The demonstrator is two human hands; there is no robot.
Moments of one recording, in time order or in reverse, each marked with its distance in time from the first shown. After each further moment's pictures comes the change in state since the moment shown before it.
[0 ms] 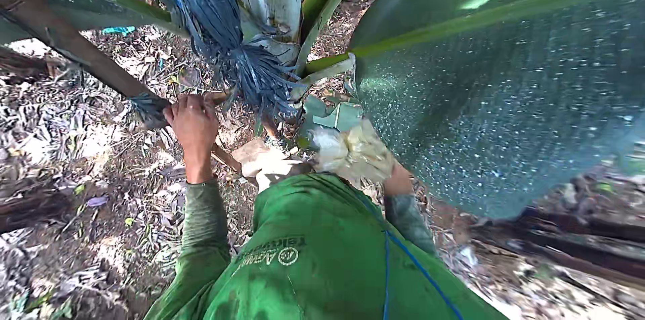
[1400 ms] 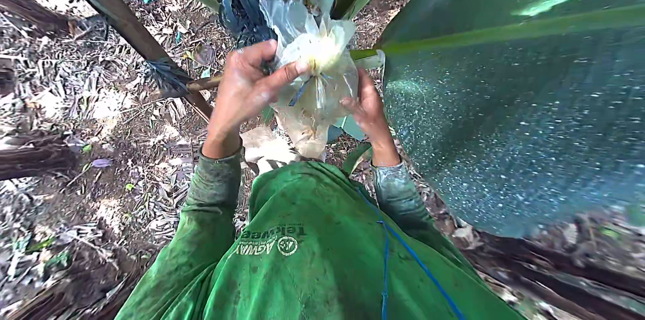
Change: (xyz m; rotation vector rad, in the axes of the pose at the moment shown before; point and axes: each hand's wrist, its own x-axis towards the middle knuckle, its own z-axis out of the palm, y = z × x) left_hand 0.017 0.116 -0.083 -1.059 -0.195 0.295; right_hand 0.132 -0.036 0.051 0.563 -0.232 -0.516
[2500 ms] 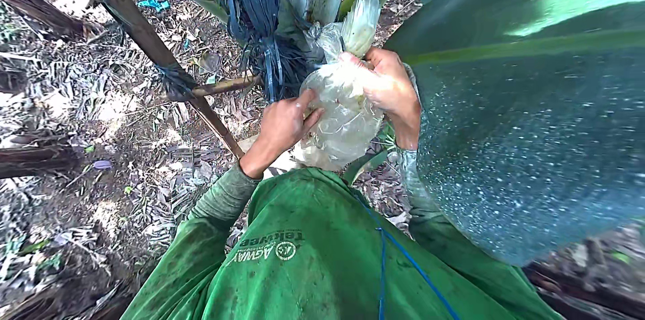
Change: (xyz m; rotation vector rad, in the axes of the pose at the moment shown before) left_hand -0.037 -0.032 0.064 0.691 -0.168 -0.016; right_hand 0.065 -0.100 -0.018 -0.451 -0.055 0.303
